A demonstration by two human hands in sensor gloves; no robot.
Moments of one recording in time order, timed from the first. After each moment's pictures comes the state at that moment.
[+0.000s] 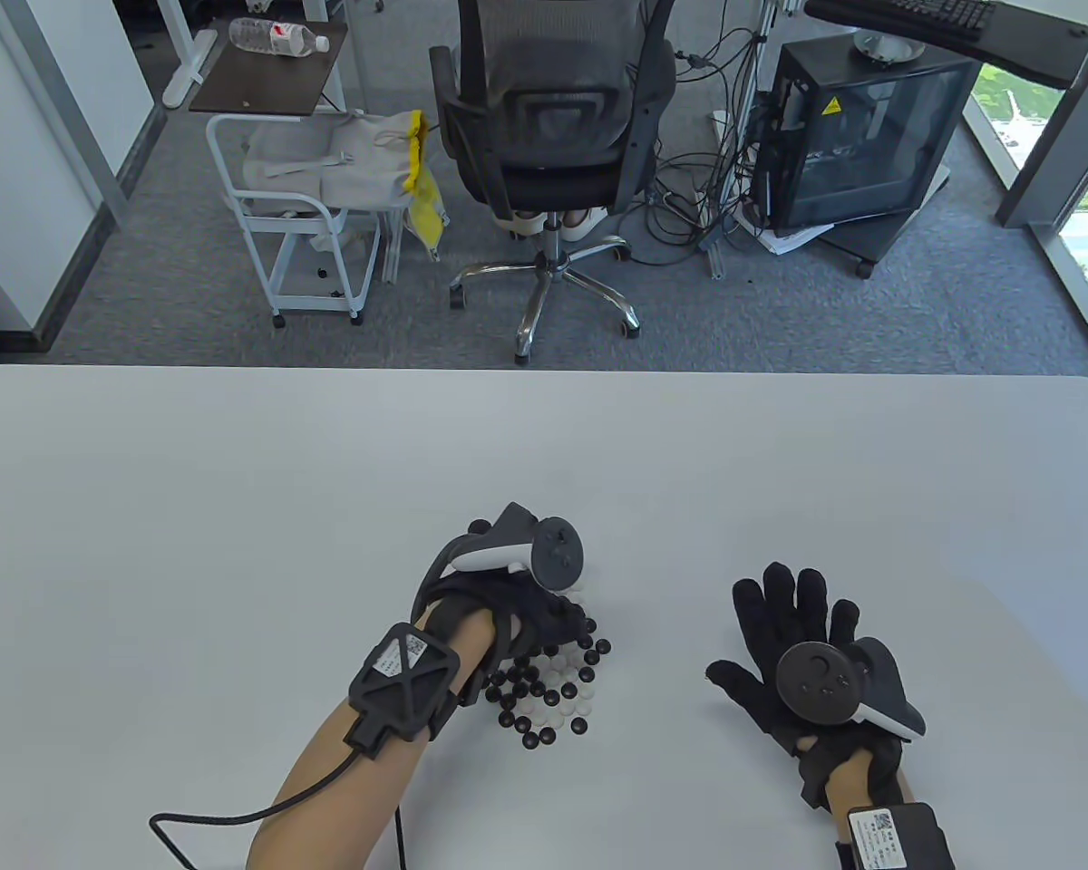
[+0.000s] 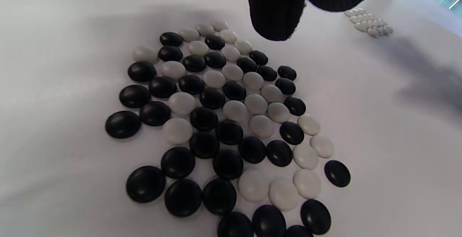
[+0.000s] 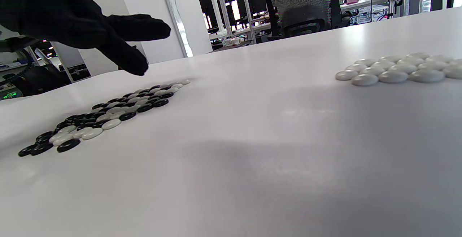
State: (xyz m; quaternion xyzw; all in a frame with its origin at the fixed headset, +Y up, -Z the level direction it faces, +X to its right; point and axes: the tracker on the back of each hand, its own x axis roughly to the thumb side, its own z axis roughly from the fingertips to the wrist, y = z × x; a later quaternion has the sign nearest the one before) left_hand -0.051 -0.747 -0.388 -0.35 -0.29 -0.01 0.89; right_hand 0.232 -0.740 -0.278 0.21 0.04 0.96 0.15
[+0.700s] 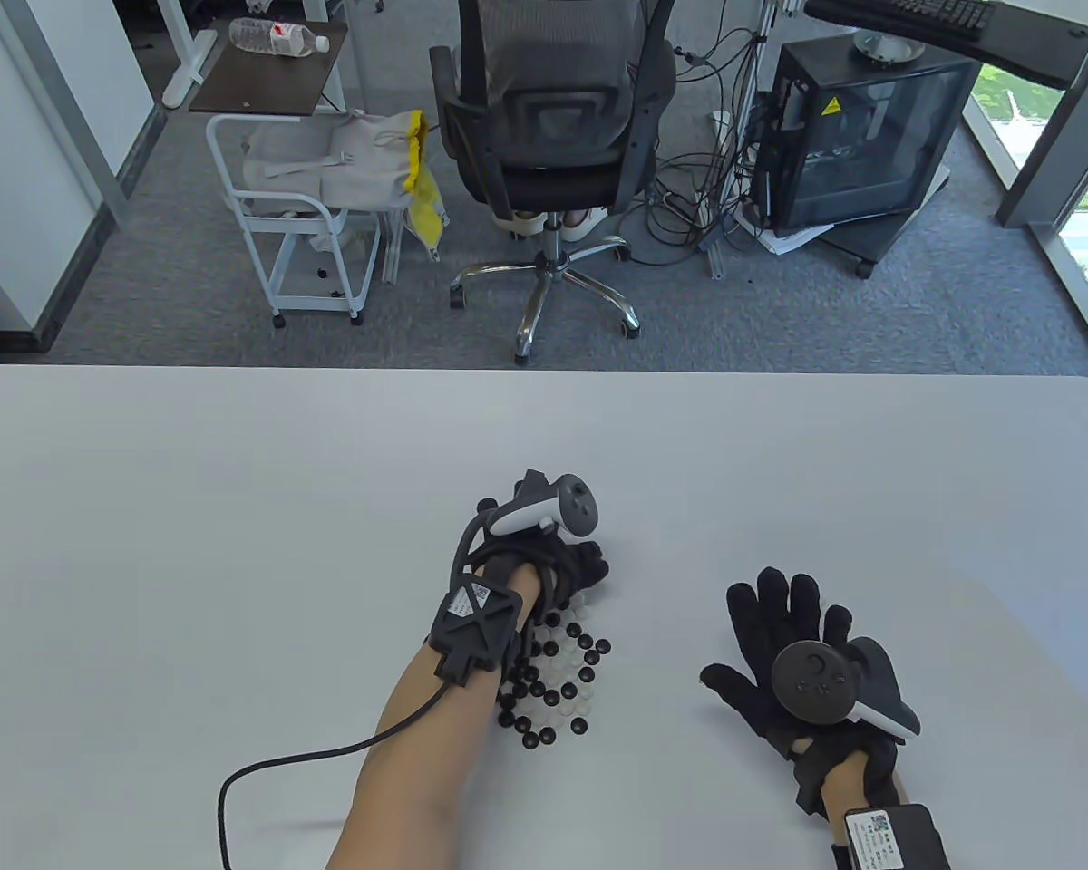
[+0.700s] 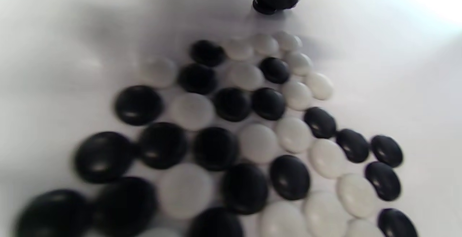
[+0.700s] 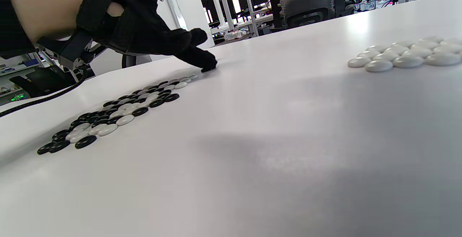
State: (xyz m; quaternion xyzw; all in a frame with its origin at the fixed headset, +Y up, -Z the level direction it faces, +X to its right) left_hand -0.064 -0.779 -0.459 -0.38 -0.14 0.06 0.91; right_hand 0.226 -0.741 -0.277 0.22 0.06 0.96 0.16
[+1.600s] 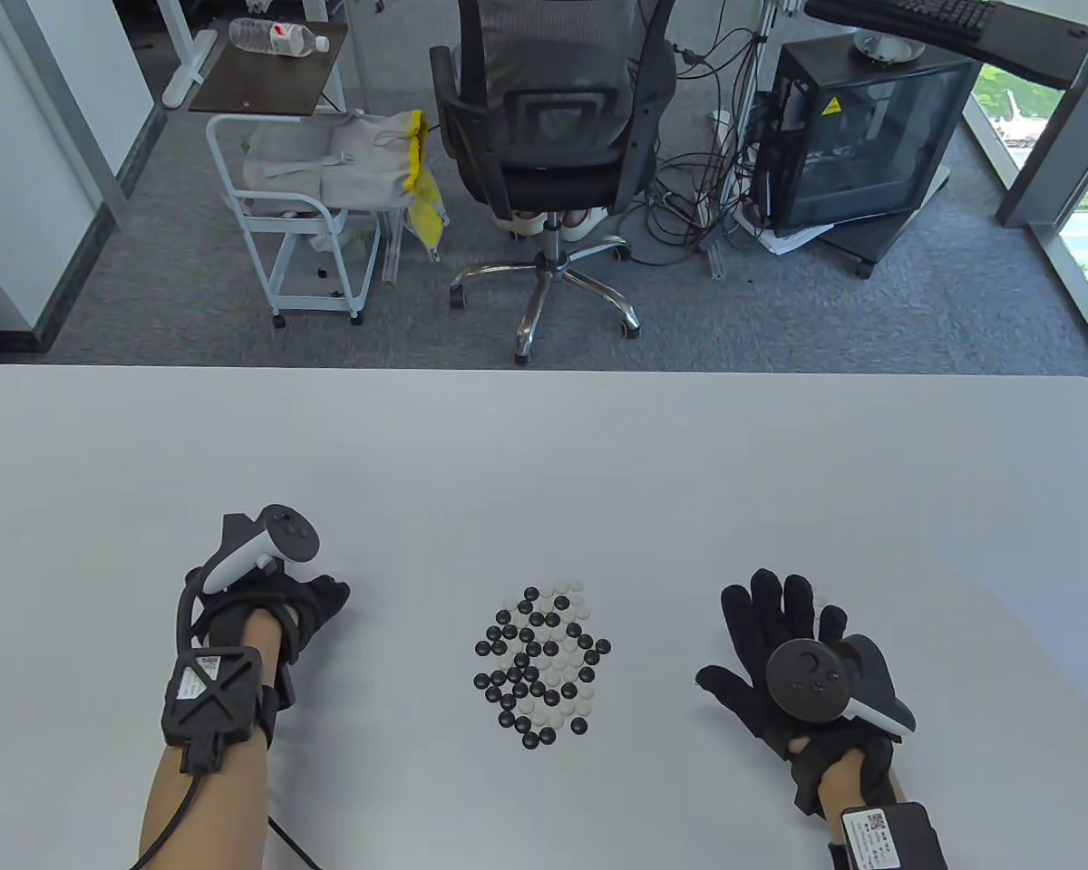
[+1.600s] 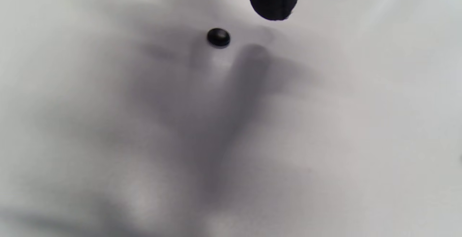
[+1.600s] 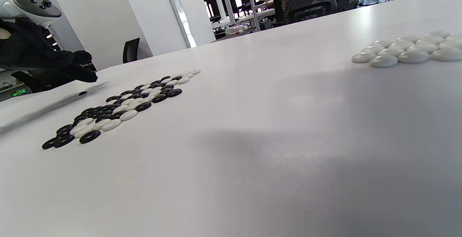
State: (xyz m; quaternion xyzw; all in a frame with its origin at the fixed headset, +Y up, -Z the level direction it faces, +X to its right) left_hand -0.296 -0.746 -0.388 -0.37 0.05 0.10 0.92; right_hand 0.225 -0.746 -0.280 0.22 0.07 0.96 0.16
